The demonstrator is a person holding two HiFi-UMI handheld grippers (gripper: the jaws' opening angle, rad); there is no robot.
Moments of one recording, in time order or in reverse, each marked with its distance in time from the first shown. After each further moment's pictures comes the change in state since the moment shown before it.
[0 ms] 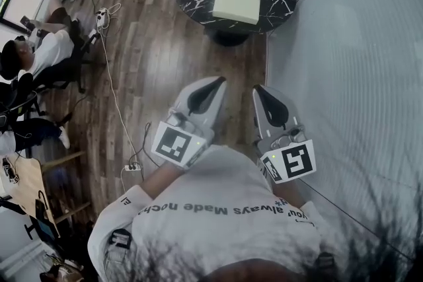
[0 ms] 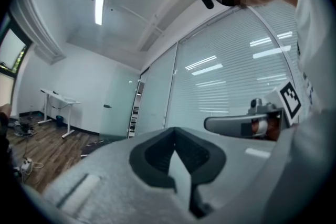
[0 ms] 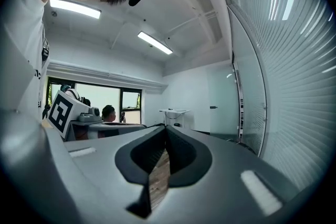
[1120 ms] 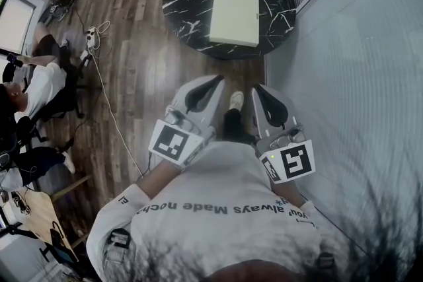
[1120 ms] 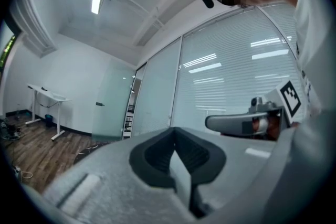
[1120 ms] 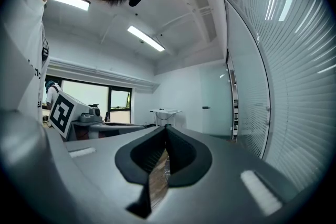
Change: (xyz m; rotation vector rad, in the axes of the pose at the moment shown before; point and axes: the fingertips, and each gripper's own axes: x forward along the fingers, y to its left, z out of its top) left arm 0.119 0.149 0.012 -0.008 0.015 -0.082; right arm 0.158 -0.093 0.009 0.006 0.002 -0.088
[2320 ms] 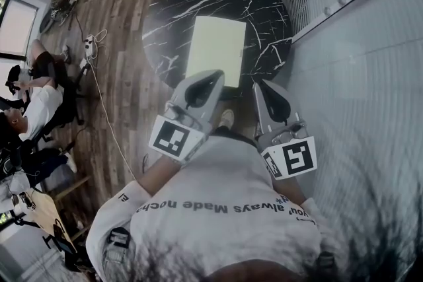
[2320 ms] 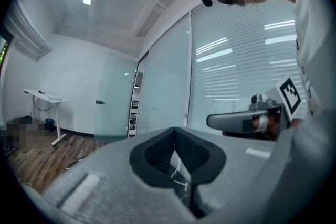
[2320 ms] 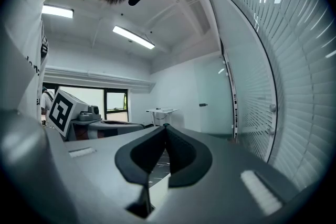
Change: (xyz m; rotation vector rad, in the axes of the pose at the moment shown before) left arm 0.319 0.096 0.000 0.036 0.066 0.074; right arm 0.140 -0.309 0.003 0.059 0.011 0.052
